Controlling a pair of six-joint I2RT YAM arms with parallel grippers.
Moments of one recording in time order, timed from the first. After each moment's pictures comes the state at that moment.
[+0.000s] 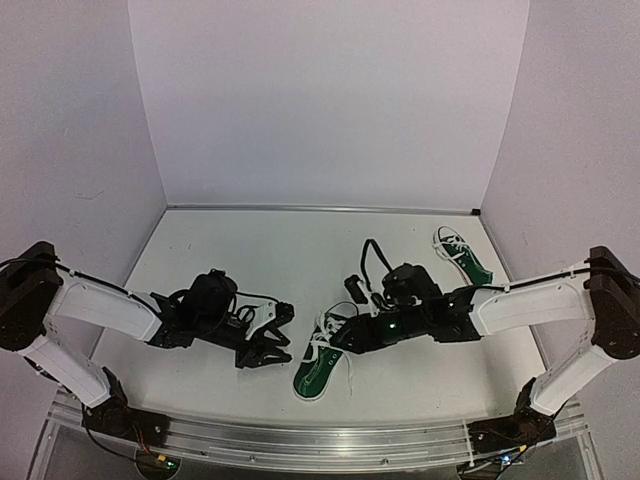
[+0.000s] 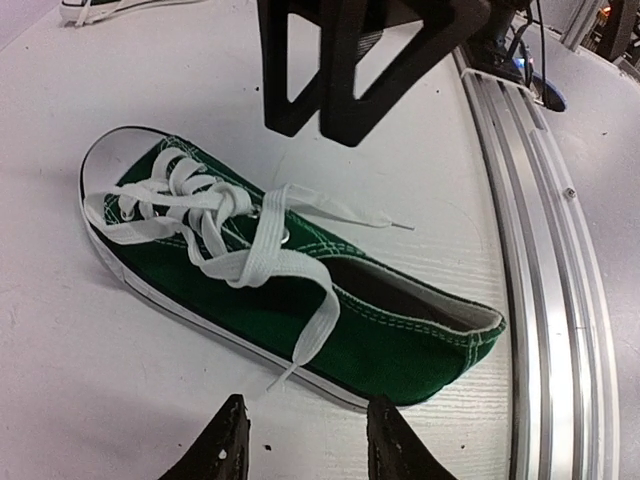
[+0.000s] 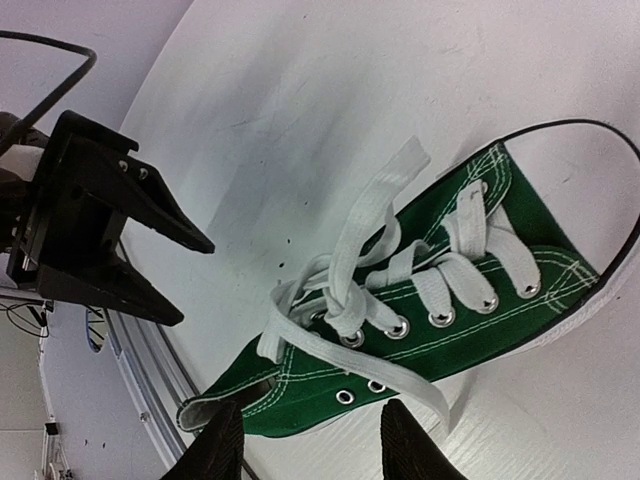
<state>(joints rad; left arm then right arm) -0.90 1.47 0.55 0.30 0.51 0.26 0.96 1.54 0.77 0.07 -0.29 0.60</state>
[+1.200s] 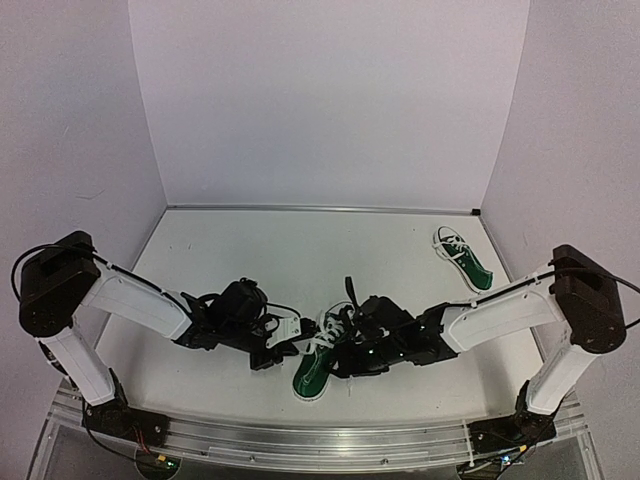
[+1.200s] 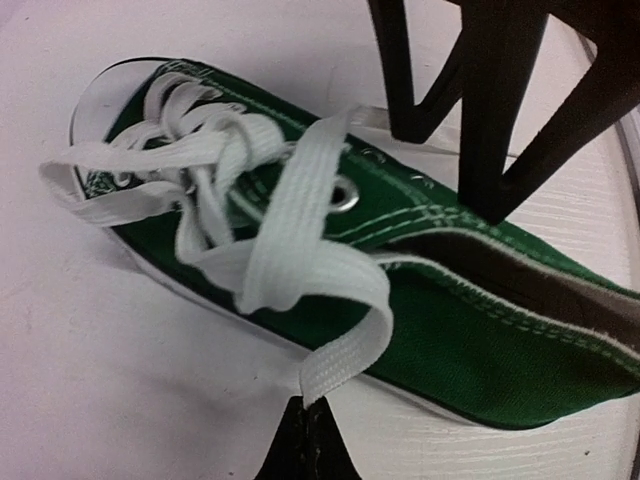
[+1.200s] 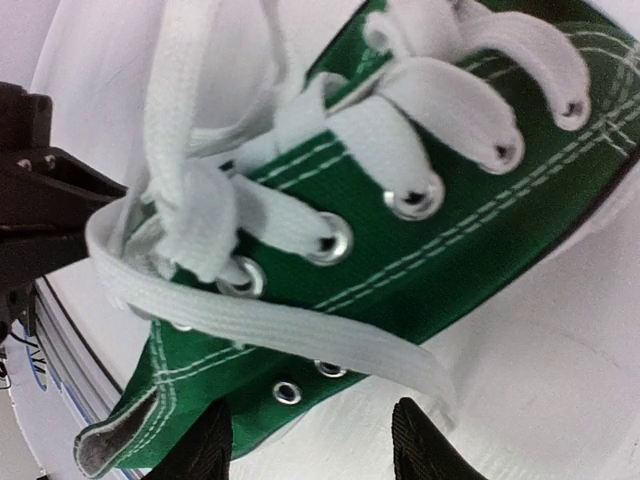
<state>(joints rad) -0.98 1.67 0.70 0.19 0.26 0.44 1.10 1.70 0.82 -0.01 -0.08 0.85</state>
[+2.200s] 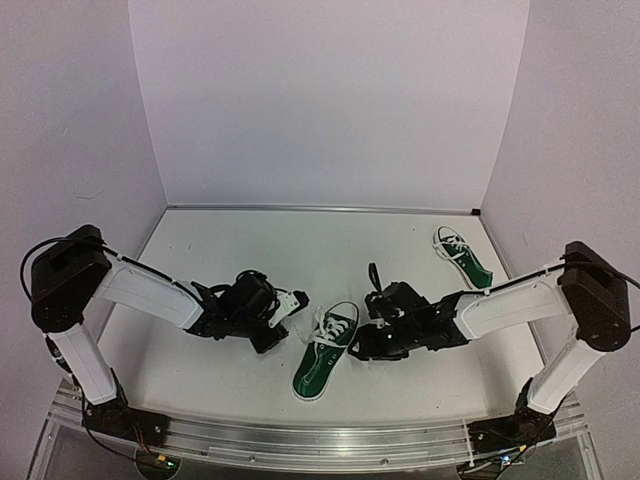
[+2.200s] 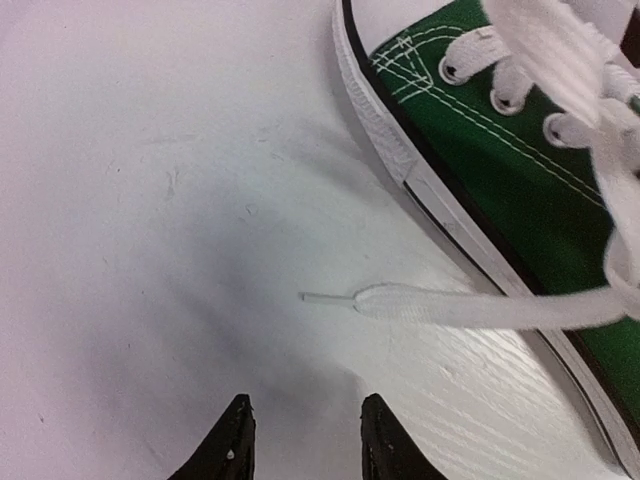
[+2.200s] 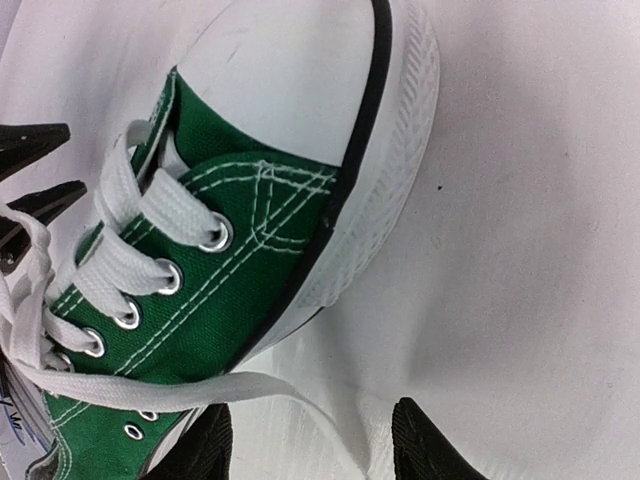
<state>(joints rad) -0.96 1.75 0.82 0.05 -0.13 0.17 0.97 1.65 0.77 -0.06 -0.03 0.82</state>
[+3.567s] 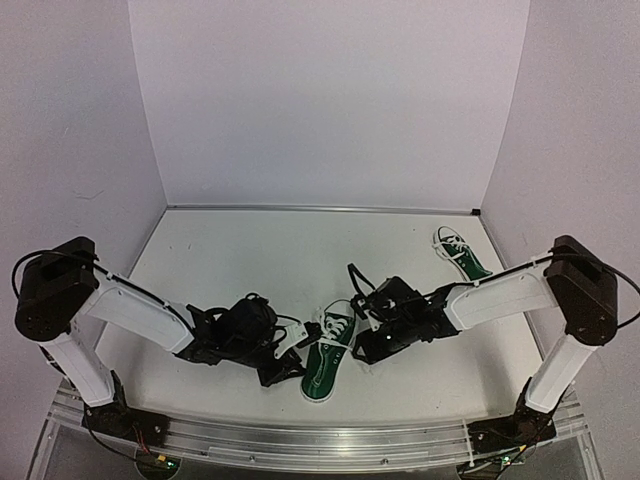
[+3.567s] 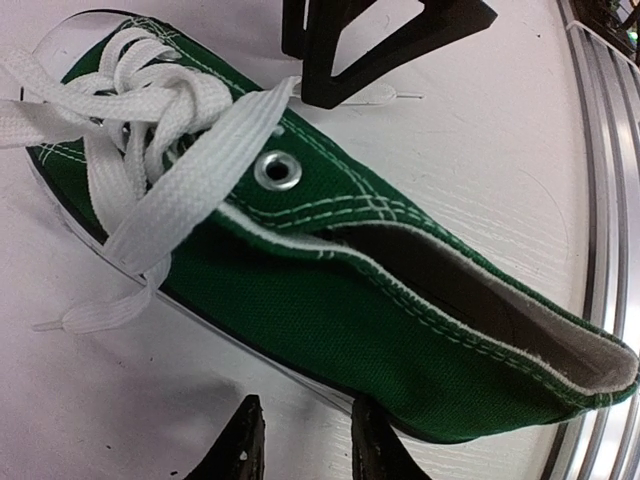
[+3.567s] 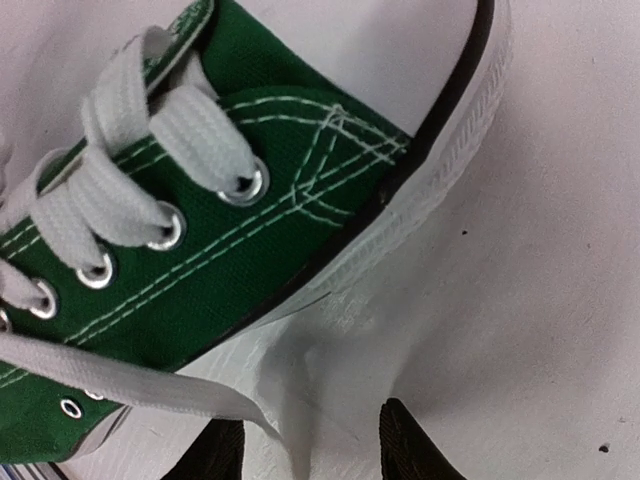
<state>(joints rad) -1.11 1.67 0.68 0.19 0.17 0.04 0.92 1.71 0.83 -0.17 -0.08 0.41</state>
